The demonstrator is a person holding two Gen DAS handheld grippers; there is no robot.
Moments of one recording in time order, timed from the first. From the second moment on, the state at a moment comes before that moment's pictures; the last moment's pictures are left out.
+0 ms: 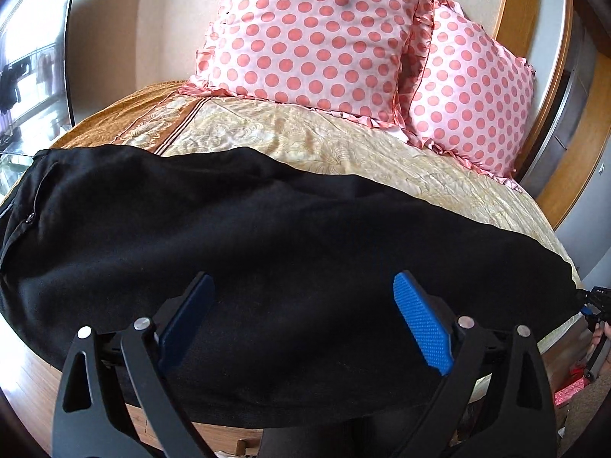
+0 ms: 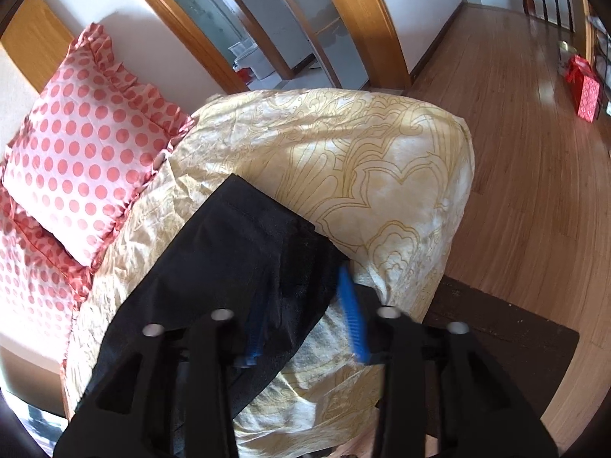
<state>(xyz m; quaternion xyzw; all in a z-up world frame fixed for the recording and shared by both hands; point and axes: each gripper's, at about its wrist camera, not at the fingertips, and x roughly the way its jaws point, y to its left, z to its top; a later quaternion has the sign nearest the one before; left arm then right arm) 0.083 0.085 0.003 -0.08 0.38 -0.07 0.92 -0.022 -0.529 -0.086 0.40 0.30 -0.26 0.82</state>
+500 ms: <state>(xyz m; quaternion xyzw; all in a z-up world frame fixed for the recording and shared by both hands) 0.080 0.108 0.005 -0.12 0.37 -0.04 0.92 0.038 -0.392 0.023 0.28 0.24 -0.04 0.93</state>
